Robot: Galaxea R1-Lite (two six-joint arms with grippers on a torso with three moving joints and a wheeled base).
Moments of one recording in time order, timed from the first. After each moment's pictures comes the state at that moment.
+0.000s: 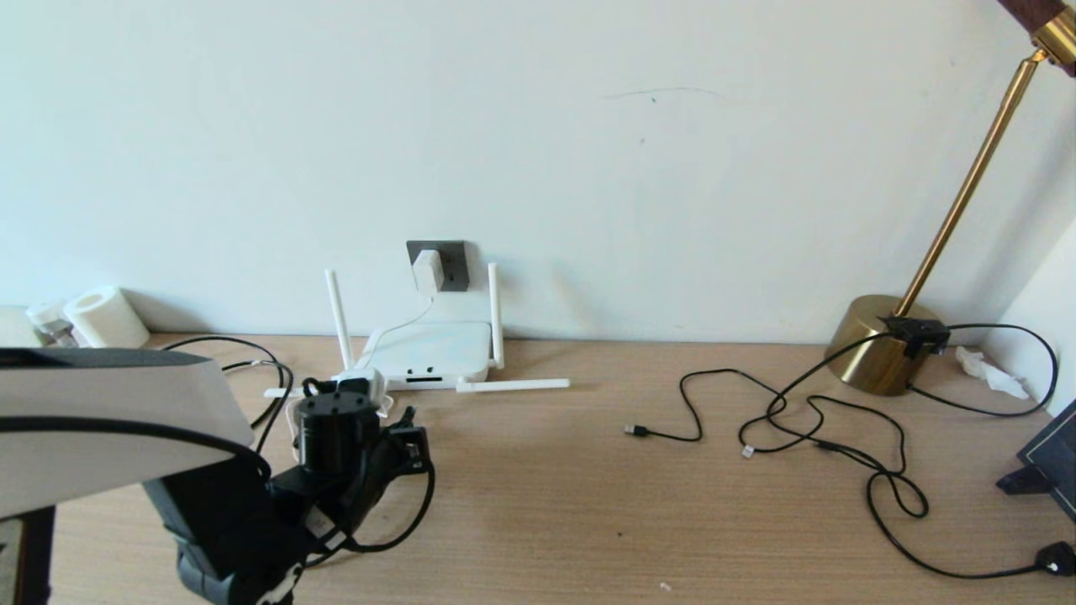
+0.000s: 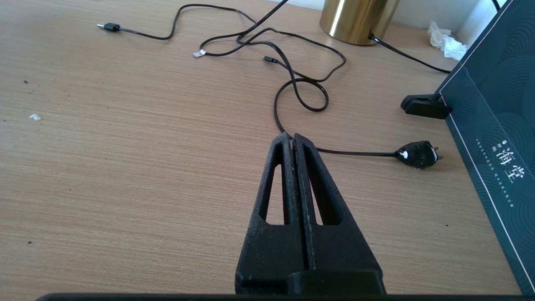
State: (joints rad) left arm -0.37 2.14 -0.52 -1.27 0.35 -0.16; right arm -0.01 0.00 -0.04 0.10 0.03 -0.12
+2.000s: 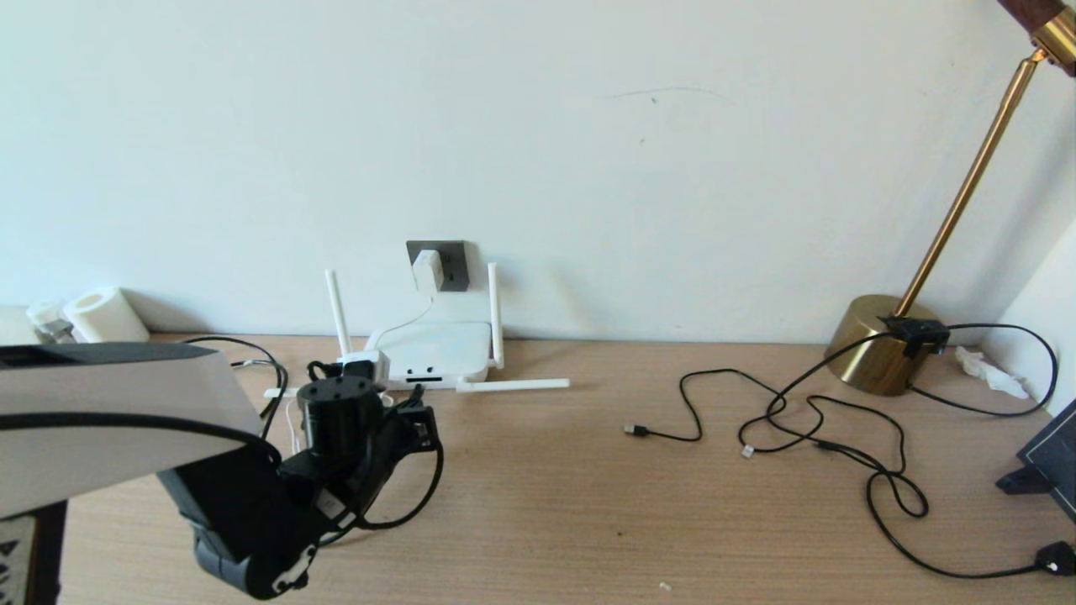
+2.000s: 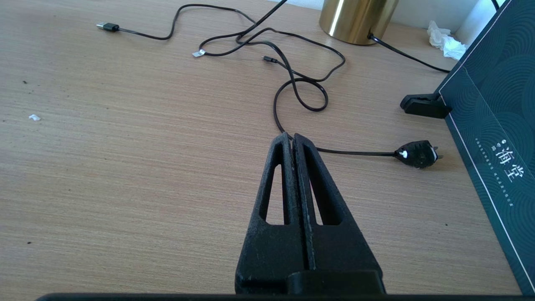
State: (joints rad) left arm -0.37 2.15 -0.59 -1.31 0.32 -0.15; right arm -0.01 0.00 -0.04 0.10 0.03 -0.12
